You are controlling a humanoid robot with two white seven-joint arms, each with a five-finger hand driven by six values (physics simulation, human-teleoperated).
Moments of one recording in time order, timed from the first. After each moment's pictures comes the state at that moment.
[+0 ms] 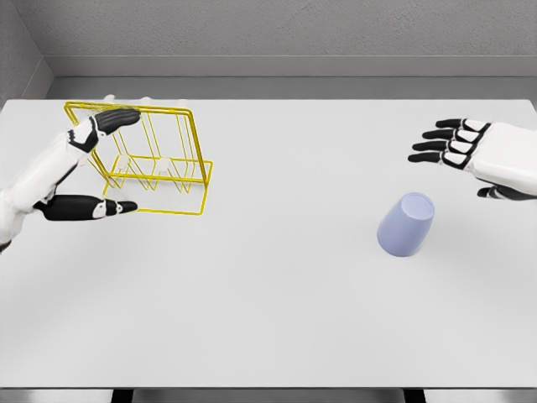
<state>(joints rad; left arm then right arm) -0.07 0.87 -0.27 -1.80 0.02 -0.61 -0.01 -0.47 -1.30 0.59 -1.77 0.35 -0.61 0.07</state>
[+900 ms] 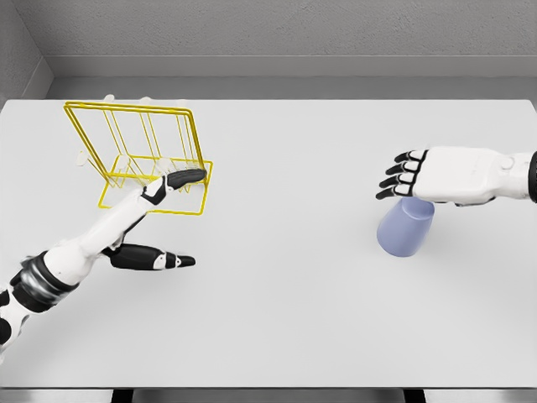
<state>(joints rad) -0.08 0.79 -0.53 -1.80 0.11 -0.61 -0.01 -0.71 -1.06 0.72 -1.75 0.51 -0.61 0.61</state>
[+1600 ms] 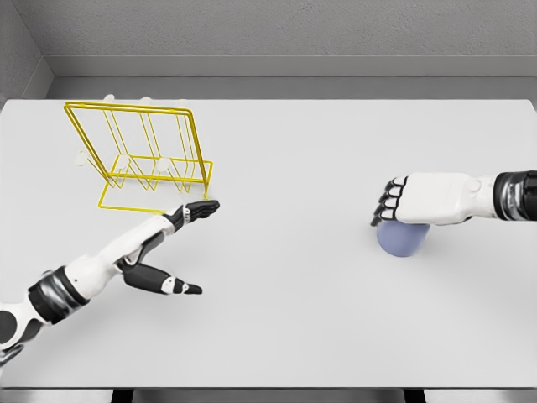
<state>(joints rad) -0.15 0.88 -0.73 -1.80 0.46 -0.40 -0.13 -0.71 -1.00 0.81 -1.71 0.59 -0.61 0.61</state>
